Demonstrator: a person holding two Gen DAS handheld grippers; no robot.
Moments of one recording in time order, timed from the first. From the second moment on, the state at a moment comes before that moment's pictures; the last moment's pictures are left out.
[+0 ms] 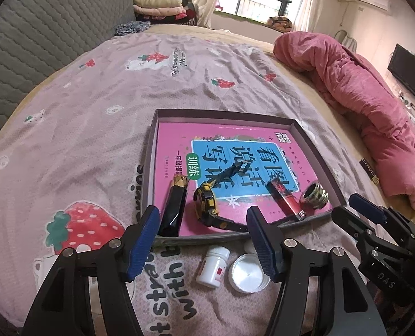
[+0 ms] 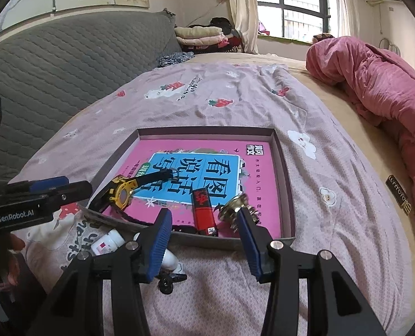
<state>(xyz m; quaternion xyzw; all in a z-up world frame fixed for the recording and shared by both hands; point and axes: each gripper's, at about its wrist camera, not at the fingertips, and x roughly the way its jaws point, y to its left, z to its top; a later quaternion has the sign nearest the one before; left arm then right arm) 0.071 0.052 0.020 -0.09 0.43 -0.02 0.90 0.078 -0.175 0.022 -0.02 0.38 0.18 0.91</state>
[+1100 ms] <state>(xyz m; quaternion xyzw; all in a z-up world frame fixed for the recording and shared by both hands) 0.047 0.040 -0.019 -0.05 0.50 -0.03 0.86 0.047 -0.163 -0.012 -0.05 0.43 0.21 0.88</state>
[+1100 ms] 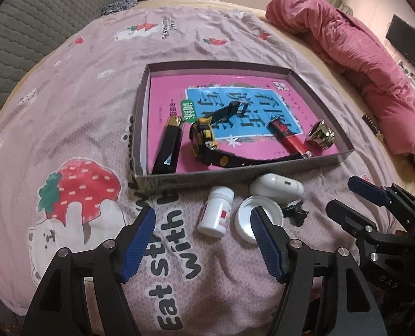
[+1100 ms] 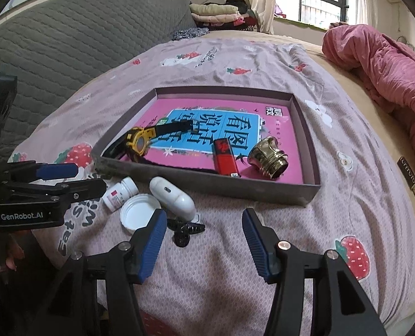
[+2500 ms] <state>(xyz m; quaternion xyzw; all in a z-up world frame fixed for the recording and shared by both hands) 0.070 0.039 -0.058 -0.04 0.54 -0.02 0.84 0.047 -0.145 -0.048 -0.08 0.47 0.22 0.85</state>
